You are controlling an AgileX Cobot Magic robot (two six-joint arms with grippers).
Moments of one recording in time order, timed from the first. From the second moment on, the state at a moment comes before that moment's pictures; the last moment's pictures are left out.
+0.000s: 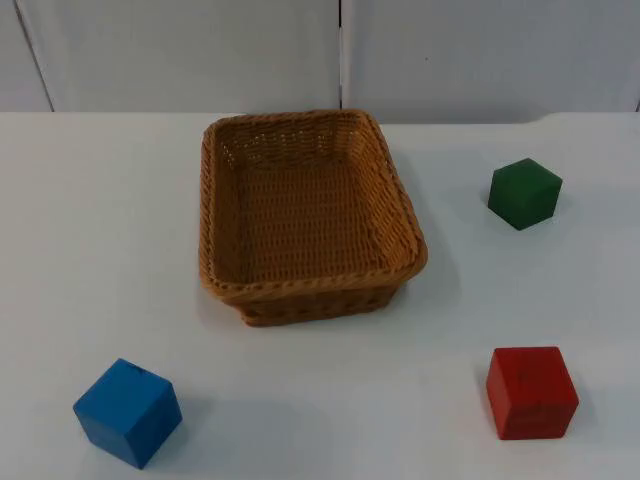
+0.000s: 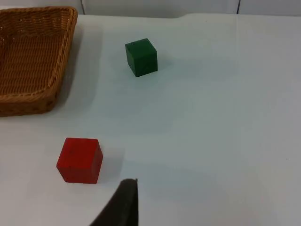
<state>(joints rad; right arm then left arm) 0.11 0.00 -0.52 0.03 1.08 -0.03 0.02 0.00 -0.50 -0.06 1.07 0.00</state>
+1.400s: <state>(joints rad) 0.11 0.15 -0.56 0.03 0.99 -0.06 0.02 0.23 -0.54 -0.20 0.95 0.03</state>
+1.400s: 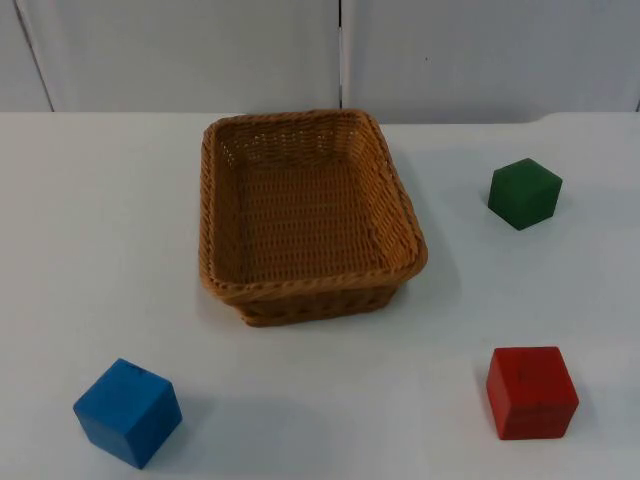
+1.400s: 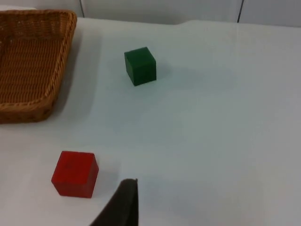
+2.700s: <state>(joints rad) 0.11 0.85 -0.76 0.27 0.89 -0.31 0.02 0.63 -0.54 -0.38 0.83 0.32</state>
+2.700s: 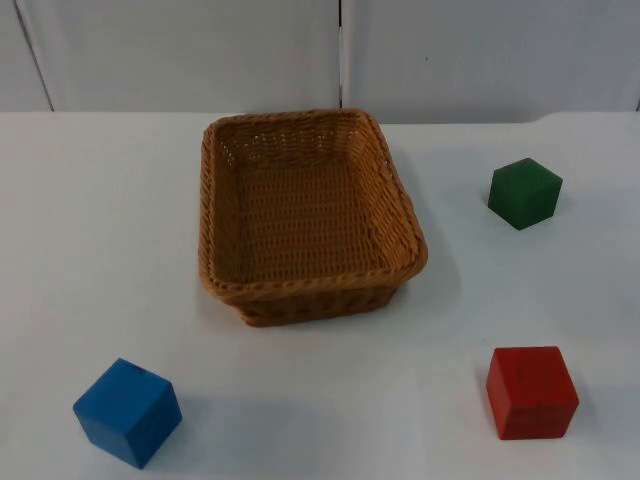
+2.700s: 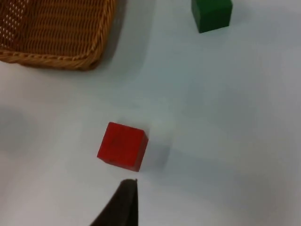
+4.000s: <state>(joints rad) 0.43 1.43 -1.06 0.24 0.83 -0.54 -0.06 1.13 -0.68 -0.49 0.79 0.58</state>
